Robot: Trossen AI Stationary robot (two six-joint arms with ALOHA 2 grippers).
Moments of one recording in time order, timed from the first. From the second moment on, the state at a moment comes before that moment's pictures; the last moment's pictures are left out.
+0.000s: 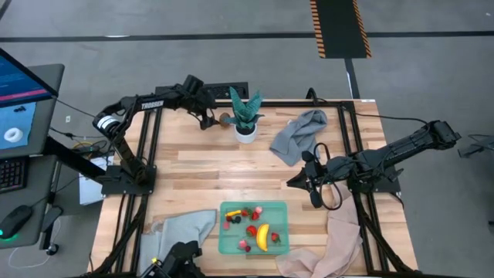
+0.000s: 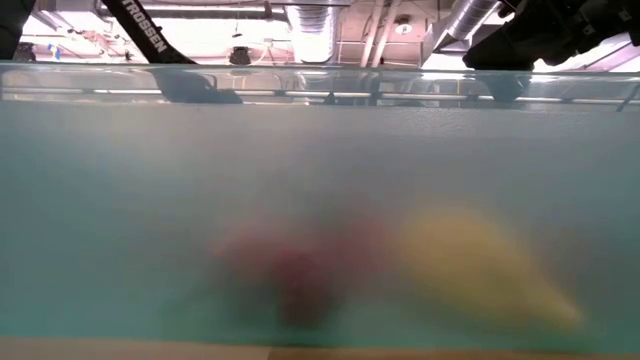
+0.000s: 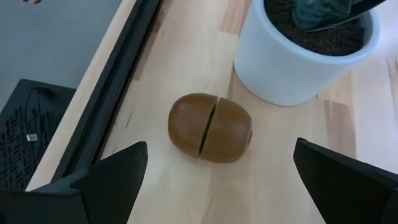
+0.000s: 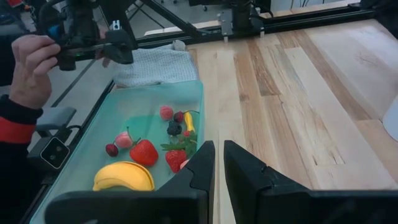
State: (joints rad) left arm 0.92 1.72 1.03 -0.27 0.50 0.52; right arm 0.31 0.94 0.47 0.08 0.13 0.20
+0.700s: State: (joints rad) left arm 0.89 1.82 1.03 -0.15 0.46 0.56; right arm 0.31 0.94 0.47 0.08 0.13 0.20
